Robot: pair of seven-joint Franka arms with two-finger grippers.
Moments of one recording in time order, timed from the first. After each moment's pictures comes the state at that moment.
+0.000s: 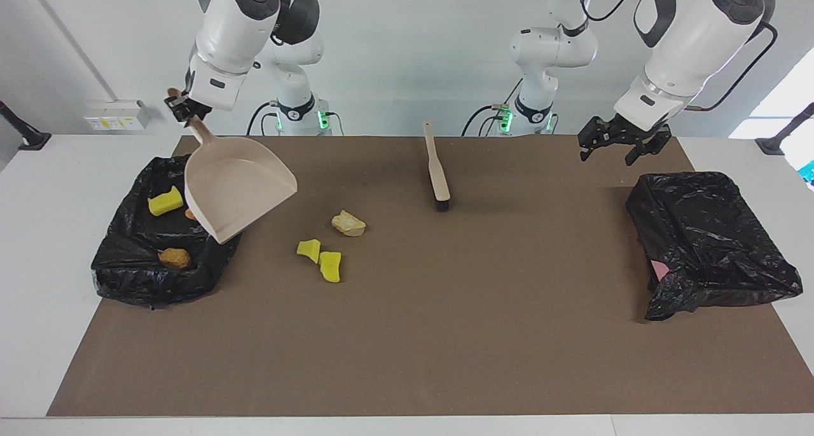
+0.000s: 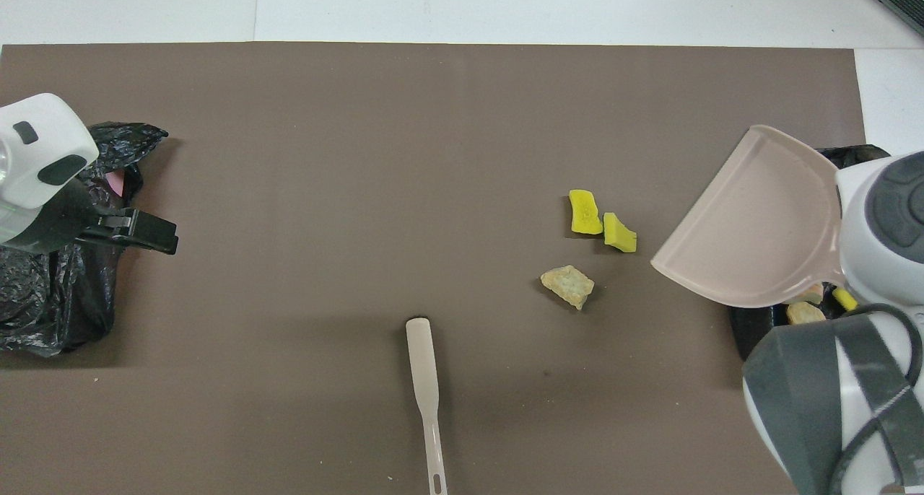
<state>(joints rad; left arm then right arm) -0.12 -0.03 -0.01 -1.68 -0.06 1.57 0.03 -0.15 -0.16 0.33 -1.84 -0.45 1.45 -0.53</state>
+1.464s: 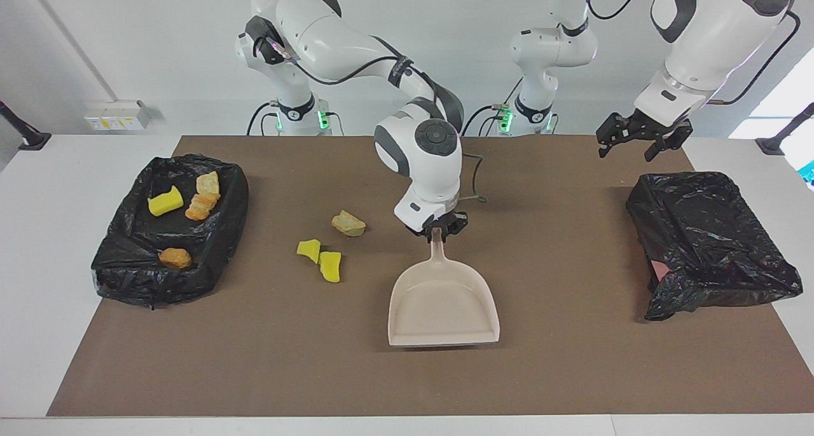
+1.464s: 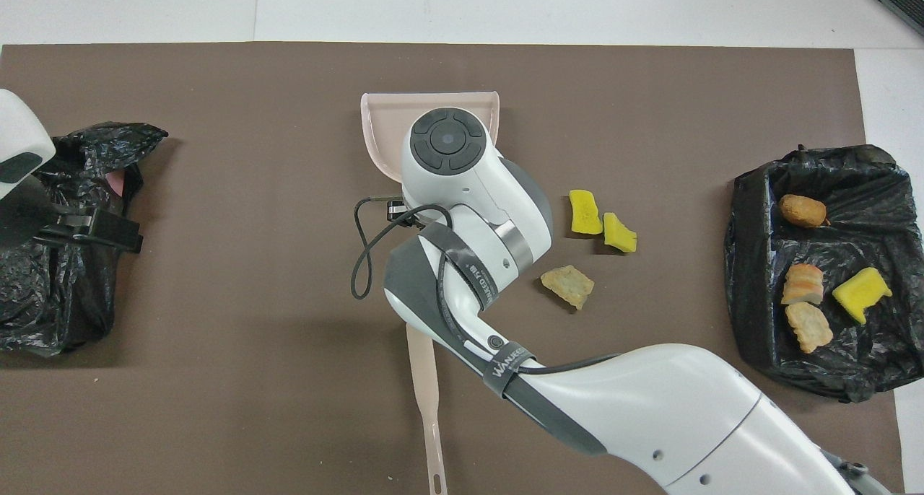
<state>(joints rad) -0.07 -0.03 -0.01 -1.66 -0.02 1.55 0.07 0.37 0.69 0.33 -1.26 -0.13 1.95 0.68</state>
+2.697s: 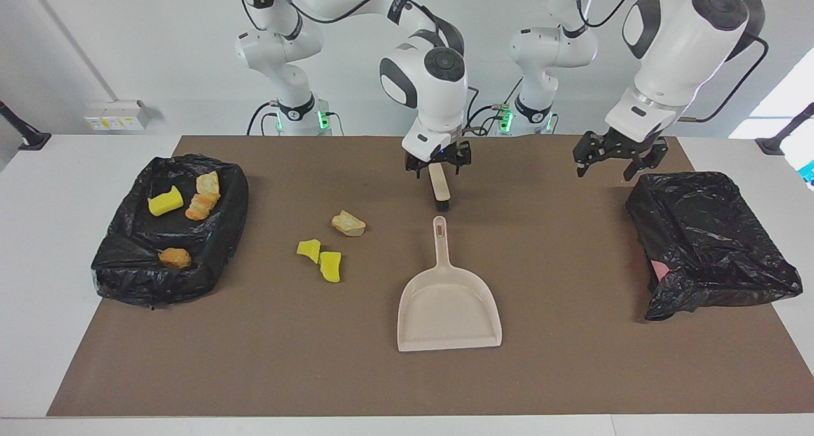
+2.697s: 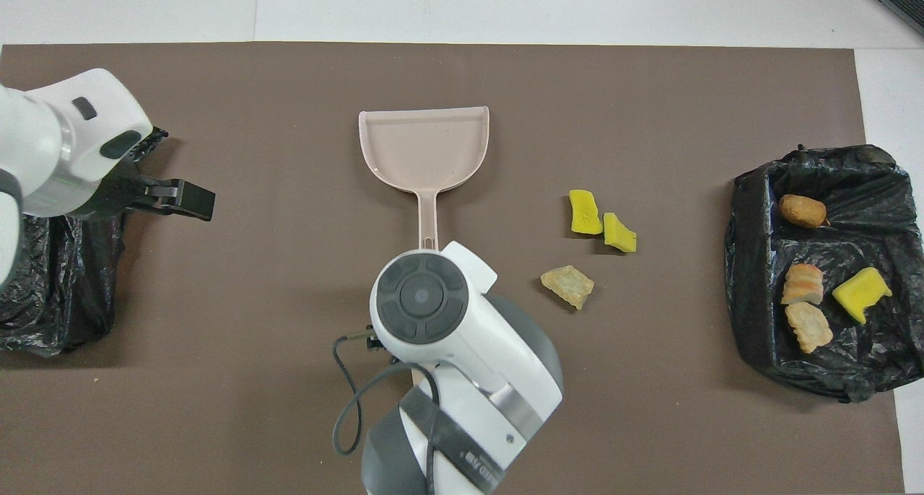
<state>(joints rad) -0.17 0.05 -0.04 -1.65 -0.02 1.71 -0.04 0.45 0.22 0.36 -1.79 0.04 1.95 0.68</state>
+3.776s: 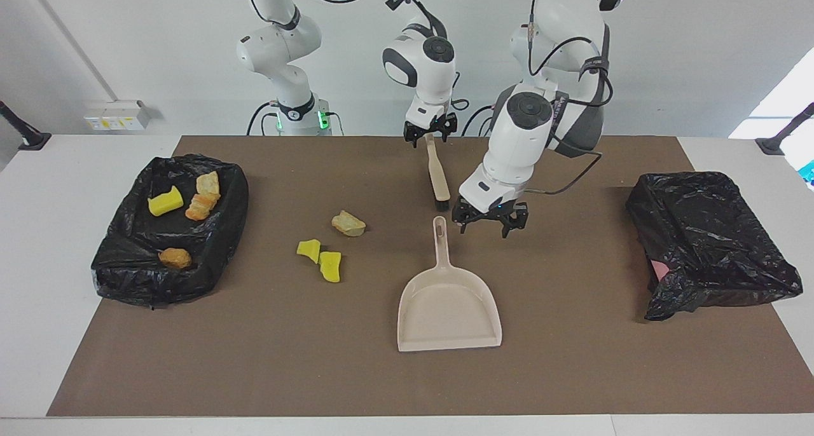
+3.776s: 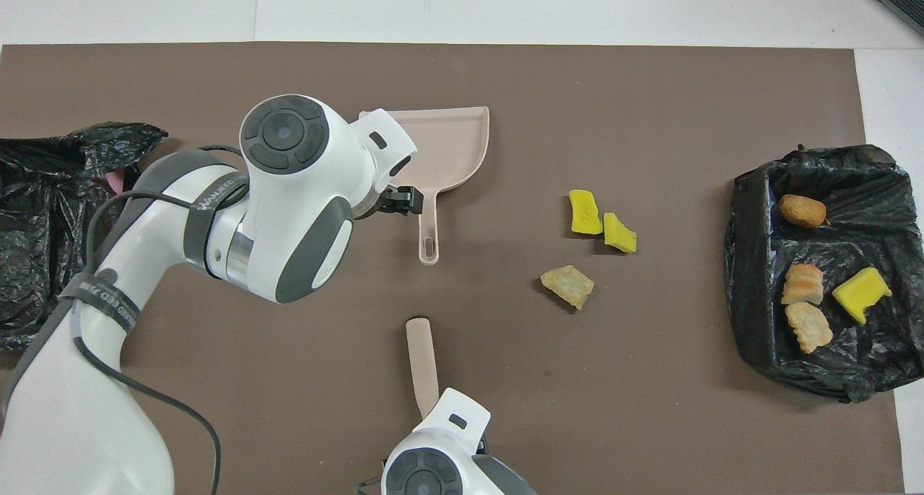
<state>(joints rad) -0.47 0.33 -0.05 -1.66 -0.02 2.07 -0.36 0.62 0.04 0.36 -2.27 0.13 2.21 0.68</state>
